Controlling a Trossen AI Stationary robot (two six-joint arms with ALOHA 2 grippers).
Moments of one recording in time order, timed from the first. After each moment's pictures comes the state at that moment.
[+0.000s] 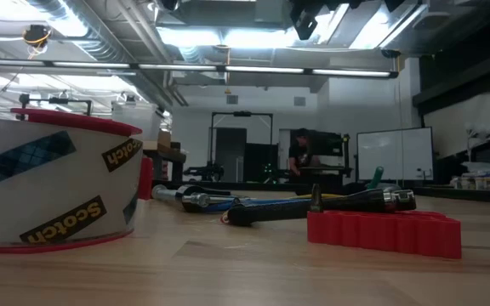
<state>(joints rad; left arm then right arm) -0.31 1.34 0.98 0.12 -0.66 -0.15 -0.11 1.35 1.05 0.01 -0.45 0.10</state>
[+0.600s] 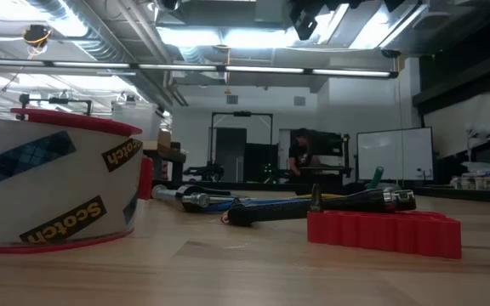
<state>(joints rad) -0.31 1.34 0.99 0.12 -0.66 -0.14 -0.11 1.35 1.05 0.01 -0.45 0.10</state>
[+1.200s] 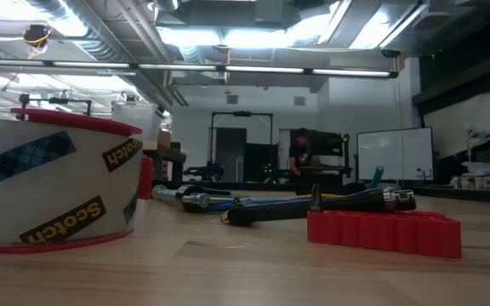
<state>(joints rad) -0.31 1.08 0.99 -0.18 -0.72 -0.16 -0.11 1.35 1.30 -0.23 -0.45 0.02</state>
